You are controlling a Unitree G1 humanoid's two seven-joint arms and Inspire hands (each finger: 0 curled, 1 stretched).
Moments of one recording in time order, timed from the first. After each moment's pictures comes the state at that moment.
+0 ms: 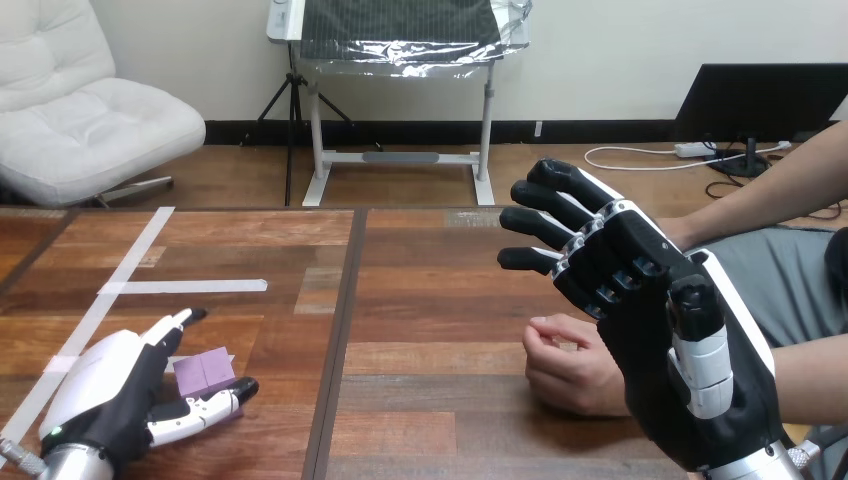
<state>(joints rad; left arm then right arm) 0.08 0.51 0.04 0.28 0.54 -0.16 -0.02 0.31 -0.20 0.03 -0.39 0.45 -0.25 0.48</state>
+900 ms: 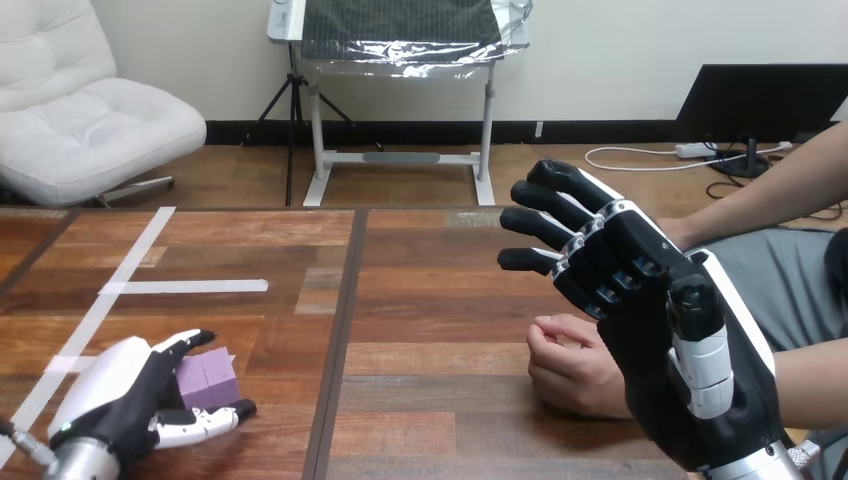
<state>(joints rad) 0.03 0.51 0.00 0.33 0.54 -0.07 -0.07 0.31 -0.20 0.03 -0.39 0.46 -0.25 0.49</state>
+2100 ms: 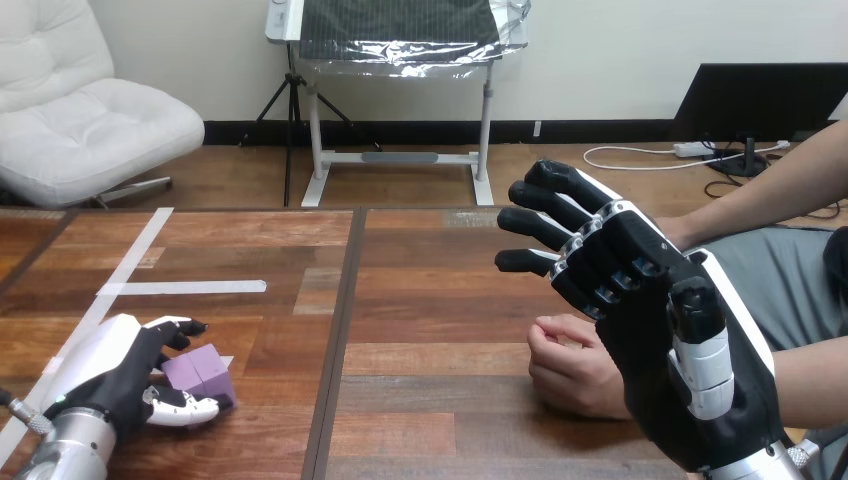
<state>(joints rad) -0.05 0.52 -0.02 0.32 0.54 0.06 -0.09 0.31 -0.20 0.03 -0.39 0.46 -0.25 0.49</state>
